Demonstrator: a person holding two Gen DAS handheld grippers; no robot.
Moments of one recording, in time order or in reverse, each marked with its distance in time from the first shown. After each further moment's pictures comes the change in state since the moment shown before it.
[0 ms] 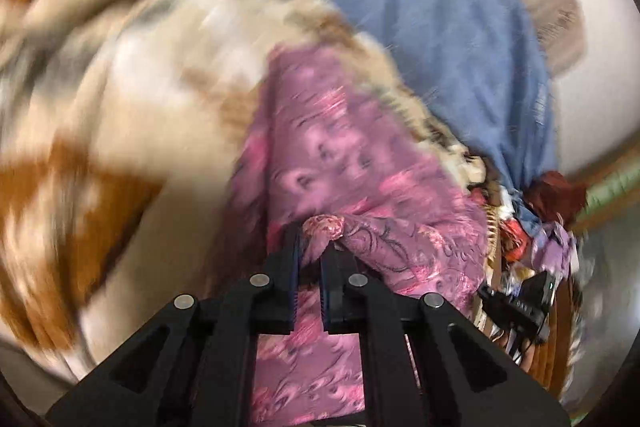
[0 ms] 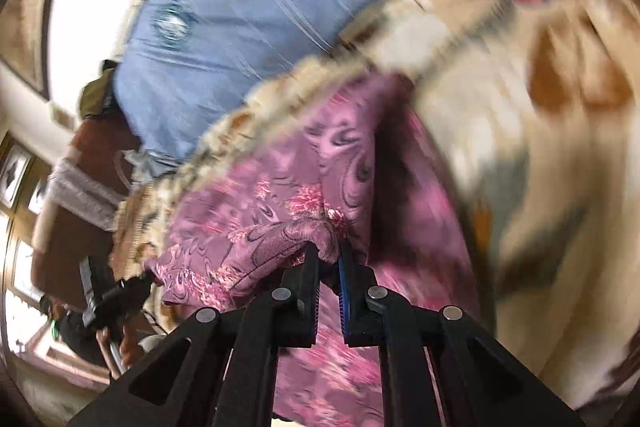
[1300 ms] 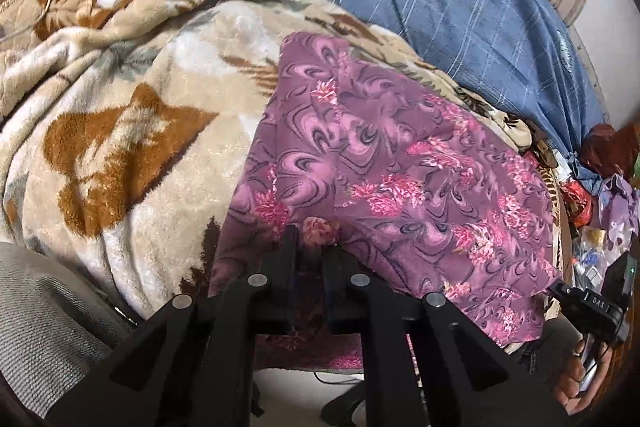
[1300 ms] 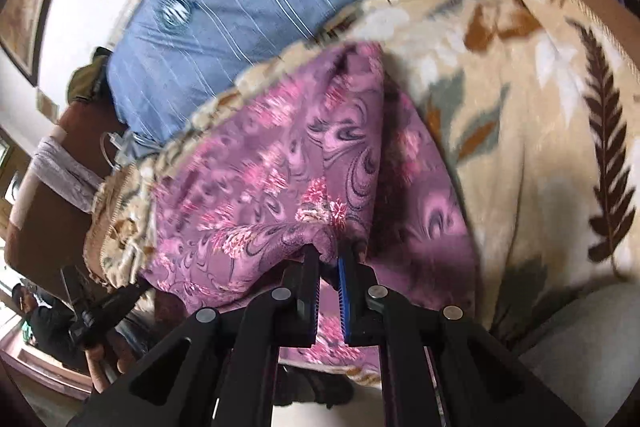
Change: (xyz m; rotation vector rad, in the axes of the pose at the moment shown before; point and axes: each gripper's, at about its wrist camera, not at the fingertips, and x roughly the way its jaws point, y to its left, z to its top) left arm -0.026 -0.031 -0.084 0.203 -0.160 0.283; right arm -0.044 0.010 -0.078 -0.030 -0.055 -0.109
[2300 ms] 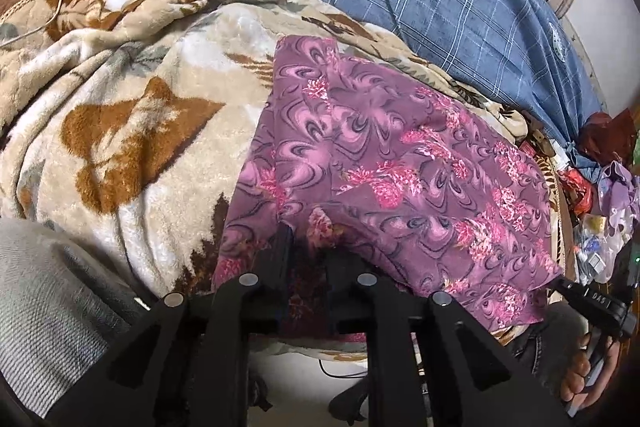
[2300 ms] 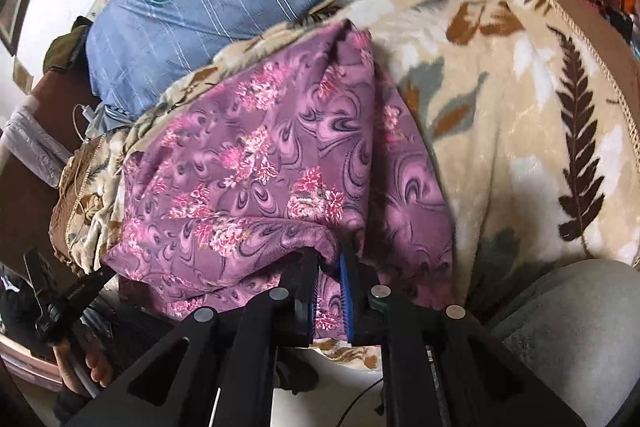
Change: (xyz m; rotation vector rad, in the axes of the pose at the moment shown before) left arm -0.014 0.003 -0.014 0.008 0.005 0.006; right arm -0.010 0.014 -0.008 -0.094 0.020 -0.129
